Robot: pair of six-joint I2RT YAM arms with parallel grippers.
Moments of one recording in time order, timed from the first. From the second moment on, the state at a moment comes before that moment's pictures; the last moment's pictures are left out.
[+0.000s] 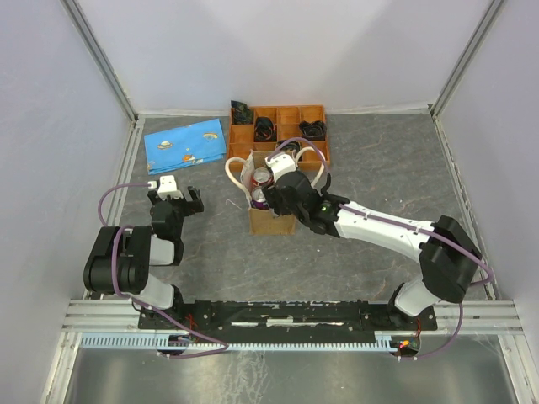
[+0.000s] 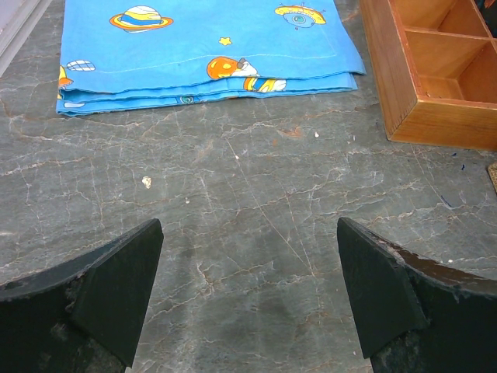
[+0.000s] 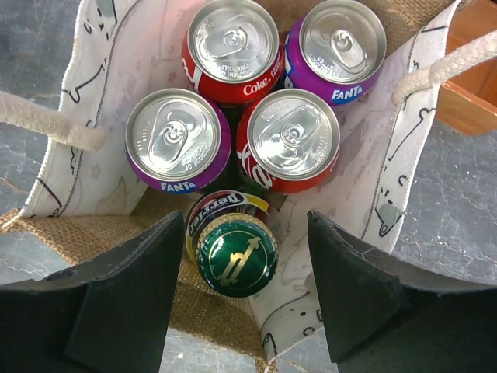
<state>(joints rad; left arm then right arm) 0.01 1.51 0.21 1.15 -0.04 -0.07 0.93 1.56 1.11 -0.17 0.39 0.19</state>
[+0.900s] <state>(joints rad) 0.01 1.51 0.21 1.15 -0.04 -0.07 0.93 1.55 1.01 0.09 0.40 0.15</state>
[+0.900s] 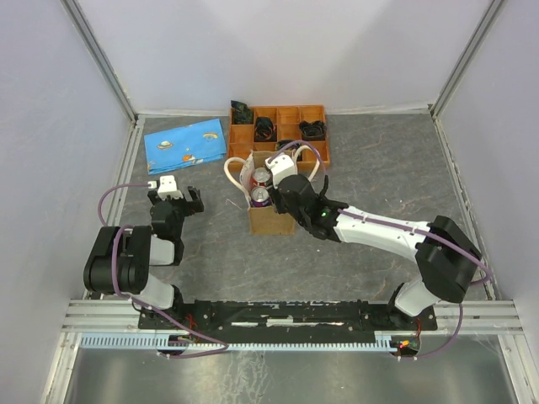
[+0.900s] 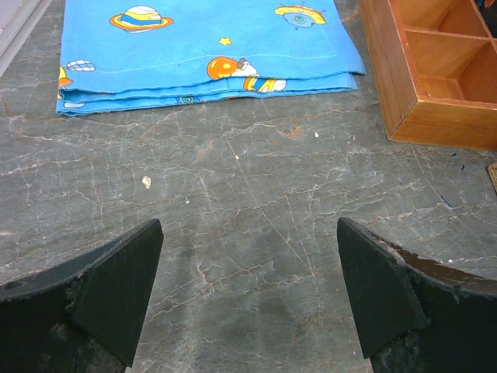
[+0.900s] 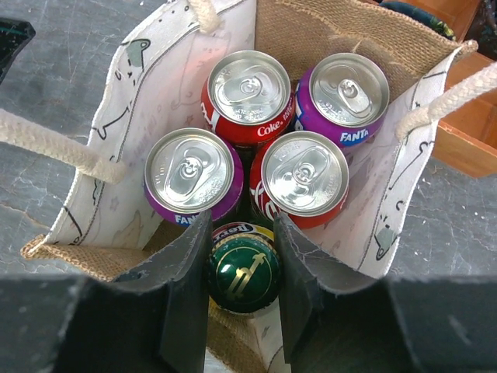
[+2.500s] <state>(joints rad) 0.01 1.51 0.21 1.15 -0.04 -0.07 0.41 1.26 1.07 0.30 0.70 -0.10</state>
